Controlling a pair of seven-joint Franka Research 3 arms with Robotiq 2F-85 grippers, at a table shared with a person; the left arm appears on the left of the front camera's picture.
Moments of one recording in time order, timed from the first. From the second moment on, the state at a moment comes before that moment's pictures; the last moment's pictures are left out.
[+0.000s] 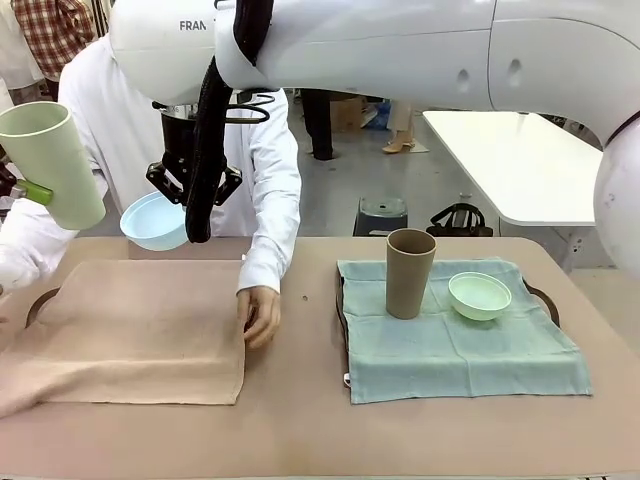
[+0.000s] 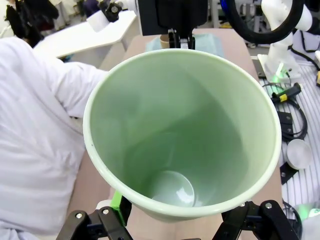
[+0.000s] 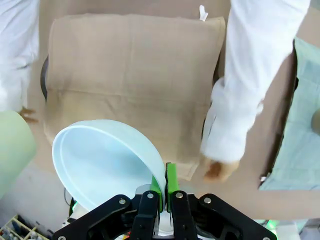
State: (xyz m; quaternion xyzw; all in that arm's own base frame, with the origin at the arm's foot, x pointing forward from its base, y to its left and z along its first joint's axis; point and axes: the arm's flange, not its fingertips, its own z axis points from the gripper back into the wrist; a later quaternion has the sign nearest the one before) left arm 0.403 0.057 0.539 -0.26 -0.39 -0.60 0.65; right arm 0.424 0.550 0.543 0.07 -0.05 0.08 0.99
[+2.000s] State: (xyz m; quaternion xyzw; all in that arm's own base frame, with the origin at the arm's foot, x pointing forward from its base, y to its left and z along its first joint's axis) left arm 0.402 0.057 0.539 -0.26 -0.39 -0.60 0.65; right arm 0.424 0.550 0.543 0.07 -0.05 0.08 0.99
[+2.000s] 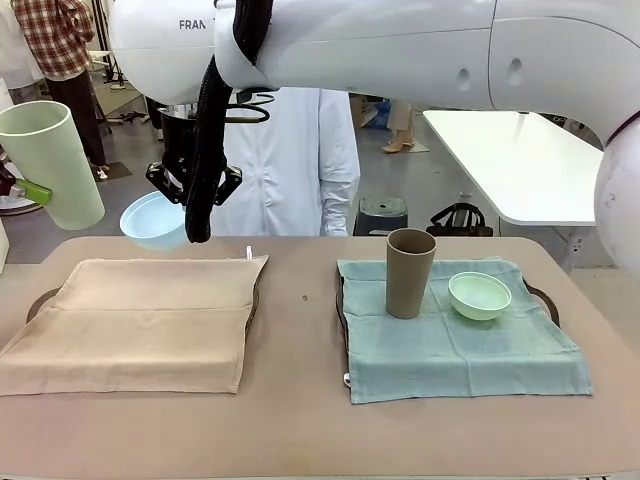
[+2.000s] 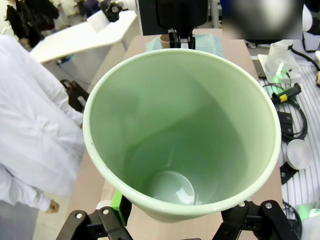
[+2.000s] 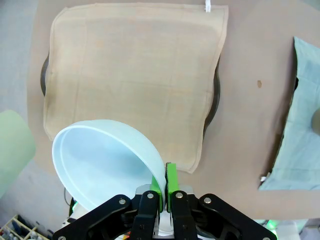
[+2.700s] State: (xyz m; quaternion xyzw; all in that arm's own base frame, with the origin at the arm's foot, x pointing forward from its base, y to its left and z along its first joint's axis) left arm 0.444 0.082 0.427 -0.31 -0.34 -0.60 0.65; right arm 0.486 0.524 0.444 0.14 0.01 0.07 0.99
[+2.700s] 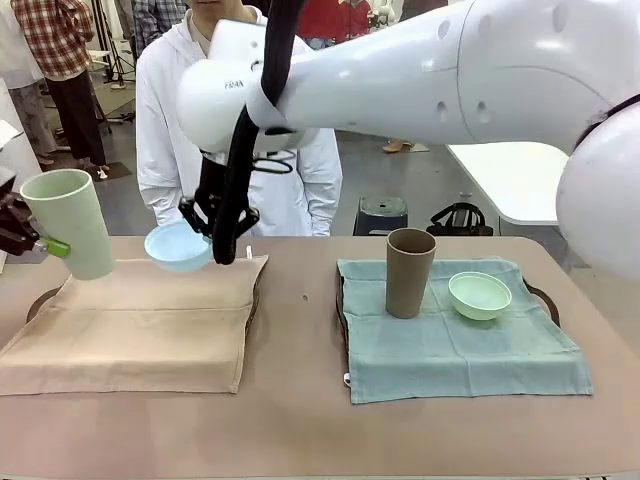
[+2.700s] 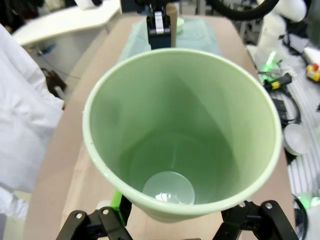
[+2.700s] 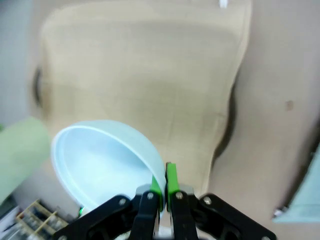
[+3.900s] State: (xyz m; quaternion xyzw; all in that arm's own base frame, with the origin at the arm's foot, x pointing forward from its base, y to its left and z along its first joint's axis) left arm 0.478 0.100 0.375 -0.36 -0.31 -0.57 0.67; right arm 0.497 0.523 0.385 0.12 0.05 0.06 0.99
